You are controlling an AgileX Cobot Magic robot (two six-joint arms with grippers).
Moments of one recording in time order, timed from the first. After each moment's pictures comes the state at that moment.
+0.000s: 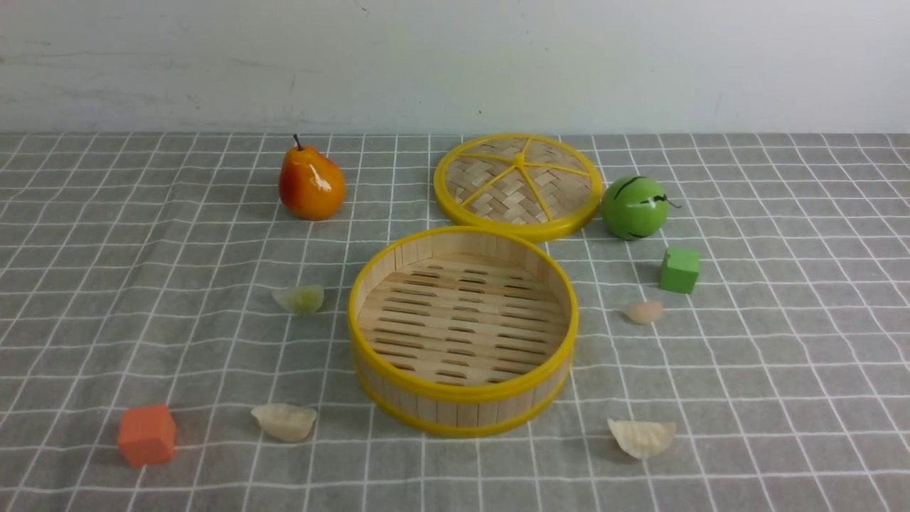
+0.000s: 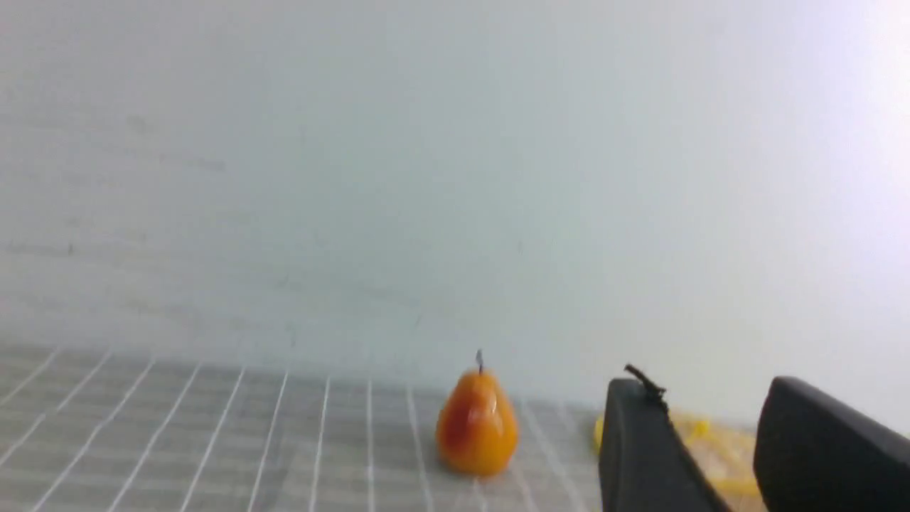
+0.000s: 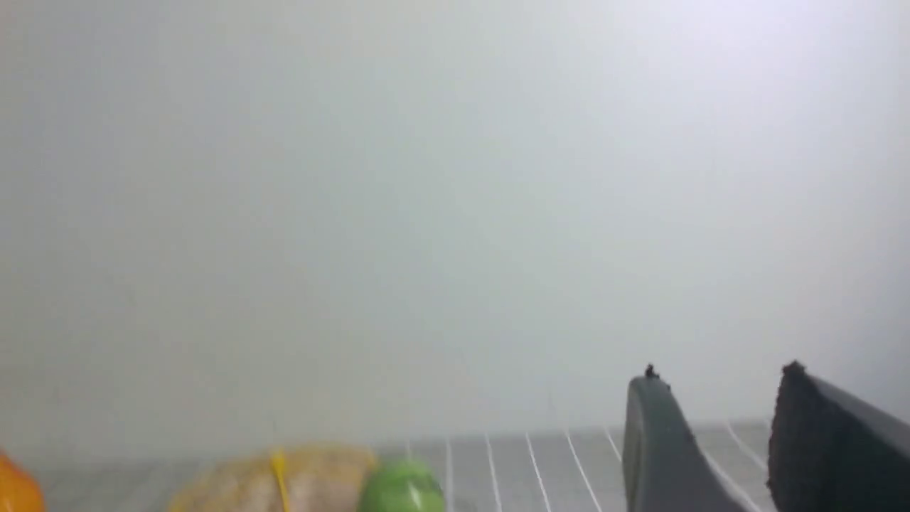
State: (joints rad) right arm -0.05 -0.01 0.03 0.02 -0.36 0.16; left arm -0.11 -0.01 0.03 -0.04 -0.28 -0.17
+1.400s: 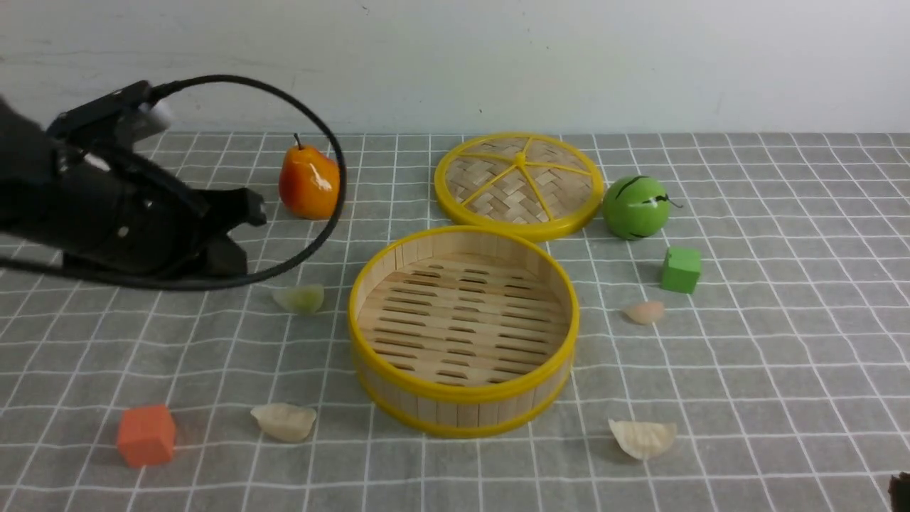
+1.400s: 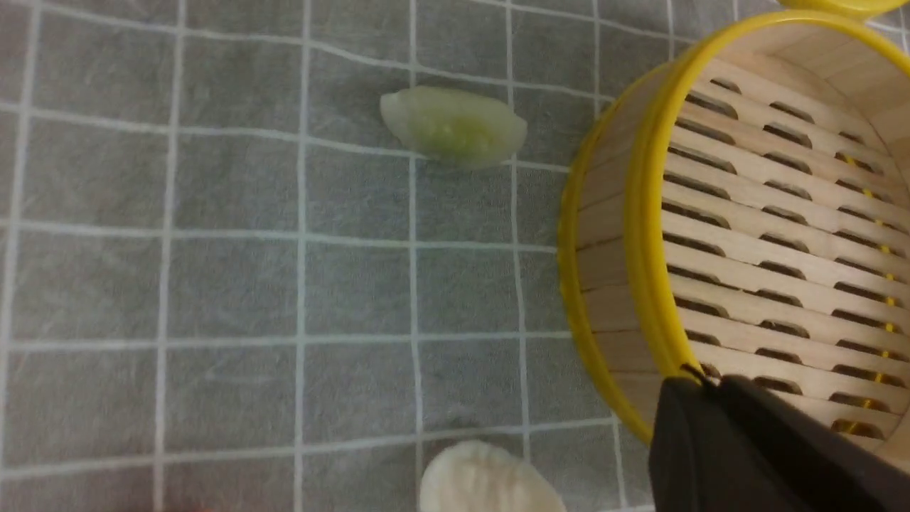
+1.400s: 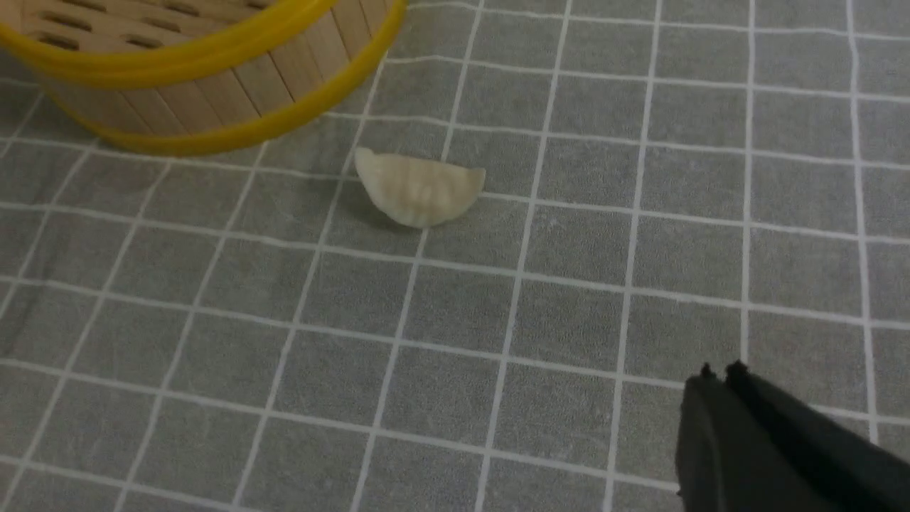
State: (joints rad) right arm 0.09 0.59 -0.38 0.33 0.54 -0.21; left arm -0.12 1.53 -1.18 -0.39 0.68 0.02
